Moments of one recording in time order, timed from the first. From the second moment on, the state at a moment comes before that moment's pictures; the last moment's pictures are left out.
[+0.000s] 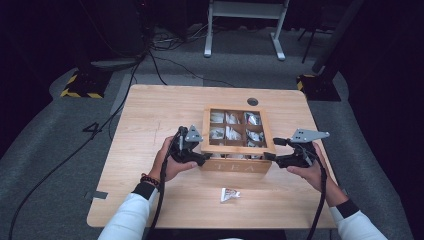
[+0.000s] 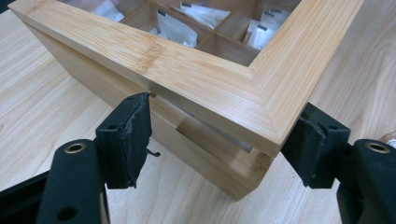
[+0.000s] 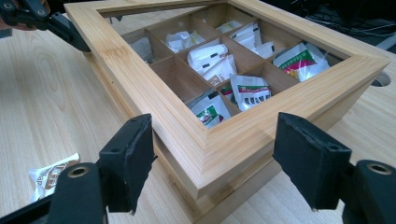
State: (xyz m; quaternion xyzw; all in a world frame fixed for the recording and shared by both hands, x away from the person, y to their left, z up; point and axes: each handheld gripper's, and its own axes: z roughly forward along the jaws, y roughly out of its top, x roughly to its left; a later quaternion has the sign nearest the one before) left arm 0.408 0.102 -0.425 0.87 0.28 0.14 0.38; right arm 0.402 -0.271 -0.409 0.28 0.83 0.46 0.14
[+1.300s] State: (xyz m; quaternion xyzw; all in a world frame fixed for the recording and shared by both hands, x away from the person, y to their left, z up) left arm 0.399 0.108 -0.439 0.88 0.27 0.13 0.37; right arm 0.402 -0.266 -0.423 0.28 0.84 0.44 0.15
